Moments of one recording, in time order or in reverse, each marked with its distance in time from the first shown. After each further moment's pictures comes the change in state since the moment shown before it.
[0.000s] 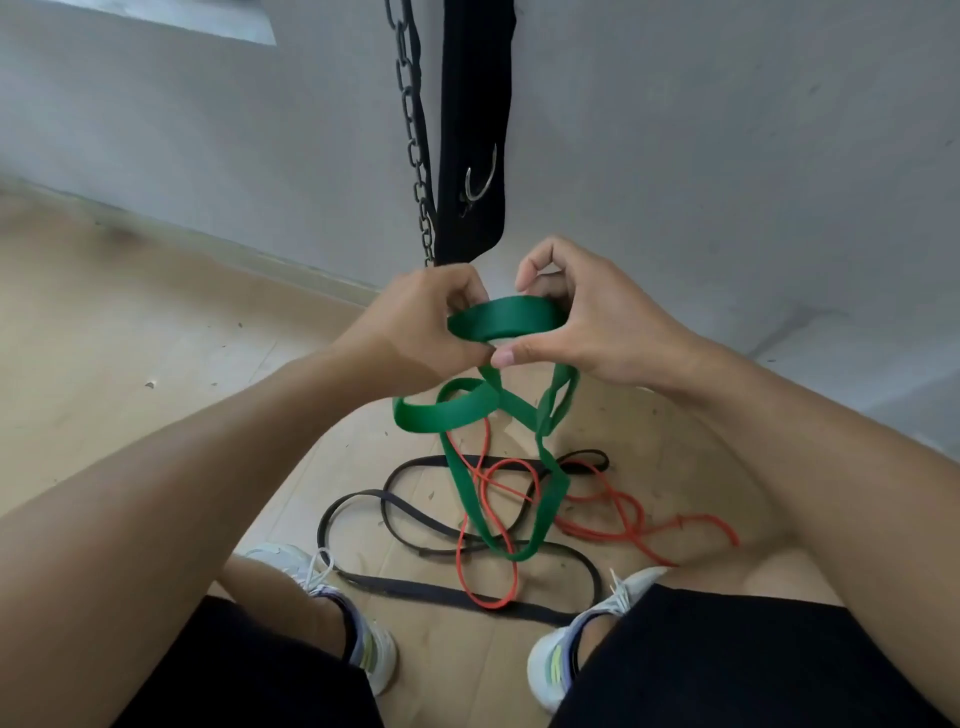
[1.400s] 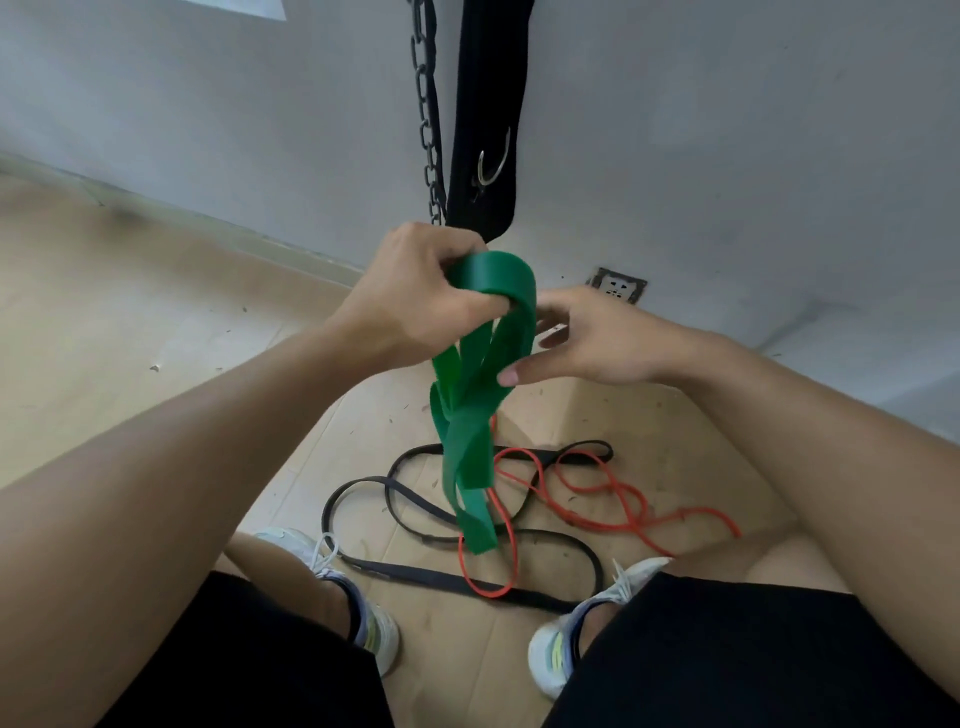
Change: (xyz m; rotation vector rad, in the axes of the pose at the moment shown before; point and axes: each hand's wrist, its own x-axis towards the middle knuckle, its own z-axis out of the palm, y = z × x) left_hand -0.004 0.011 -0.011 -0.174 0.164 0.034; right_hand 0.011 0.020 0.011 -0.096 -0.296 0.024
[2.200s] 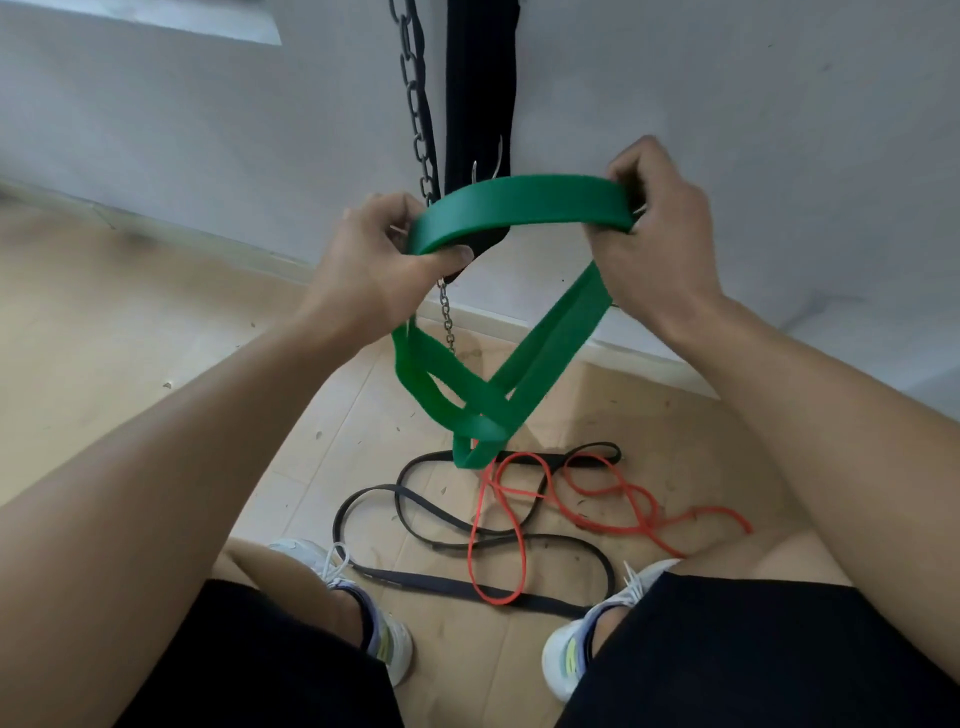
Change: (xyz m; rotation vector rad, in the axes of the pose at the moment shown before) left_hand 0.019 -0.016 -0.015 -0.076 0.214 -0.170; right_hand 0.002 -0.010 -0.032 -0.120 0.966 -0.144
